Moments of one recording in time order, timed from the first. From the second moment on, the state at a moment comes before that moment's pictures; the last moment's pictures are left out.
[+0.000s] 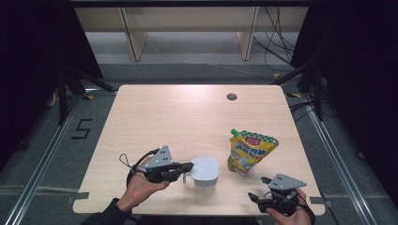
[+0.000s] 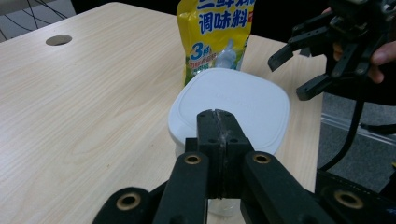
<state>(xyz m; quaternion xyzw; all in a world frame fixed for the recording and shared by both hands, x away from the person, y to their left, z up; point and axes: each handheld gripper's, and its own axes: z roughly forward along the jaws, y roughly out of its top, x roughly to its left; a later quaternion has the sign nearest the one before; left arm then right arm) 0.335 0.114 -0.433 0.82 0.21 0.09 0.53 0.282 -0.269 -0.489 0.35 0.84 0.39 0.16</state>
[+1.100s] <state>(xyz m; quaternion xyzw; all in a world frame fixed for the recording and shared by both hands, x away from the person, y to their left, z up) 0.332 0.124 -0.439 0.81 0.23 0.10 0.54 0.293 -0.208 -0.455 0.25 0.80 0.51 0.16</state>
